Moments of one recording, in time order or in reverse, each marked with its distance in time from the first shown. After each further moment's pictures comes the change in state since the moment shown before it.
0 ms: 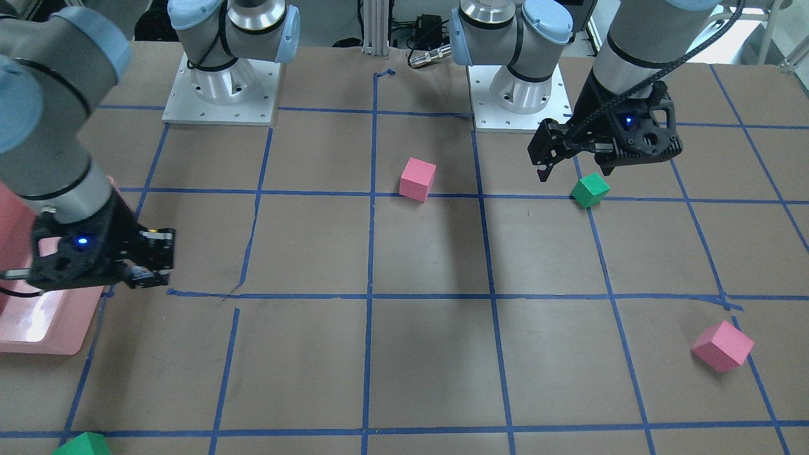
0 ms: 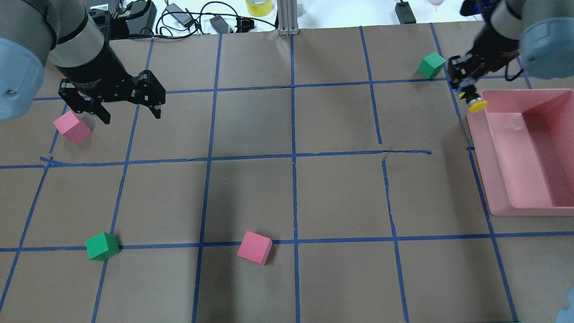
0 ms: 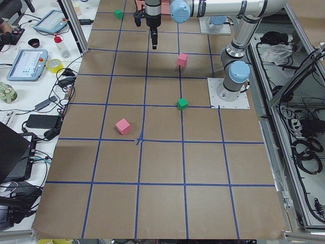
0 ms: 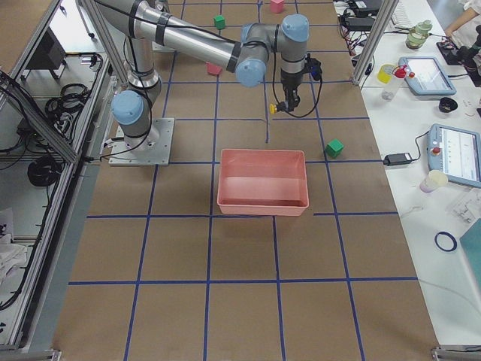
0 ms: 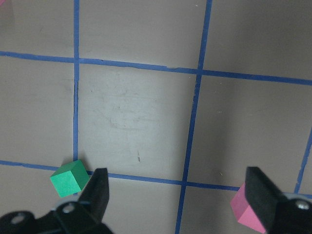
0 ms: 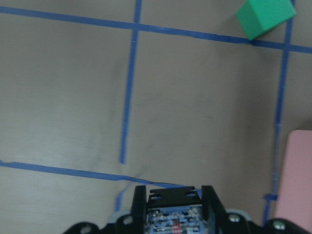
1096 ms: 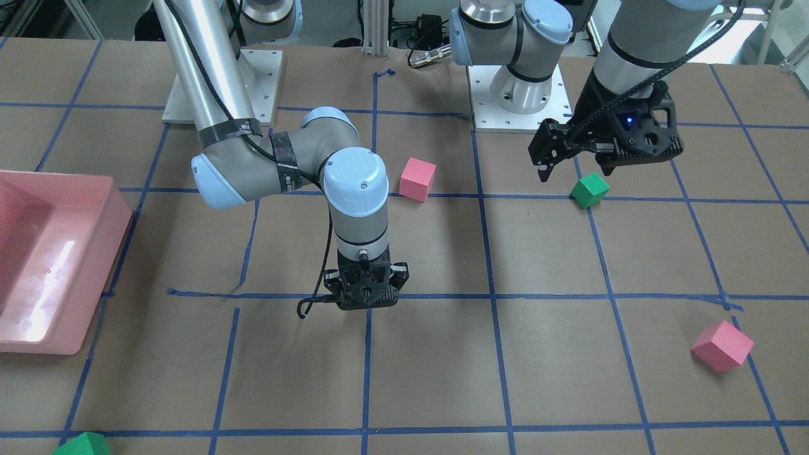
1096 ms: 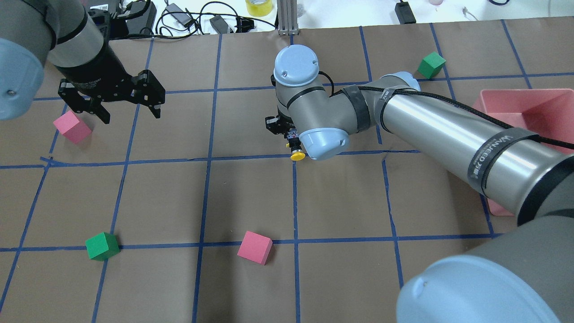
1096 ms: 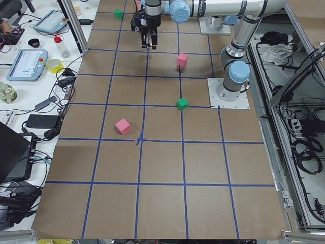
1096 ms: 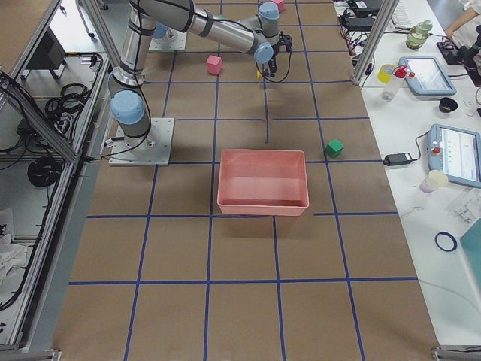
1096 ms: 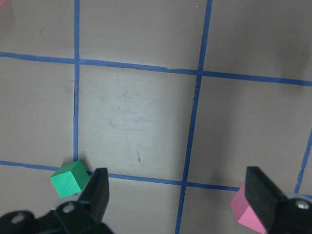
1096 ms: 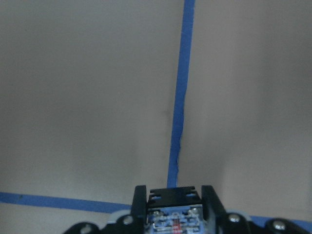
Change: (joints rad) left arm 0.001 0.000 -0.001 0.002 0.000 0.000; right arm 0.440 0.303 0.016 -0.361 -0.043 0.459
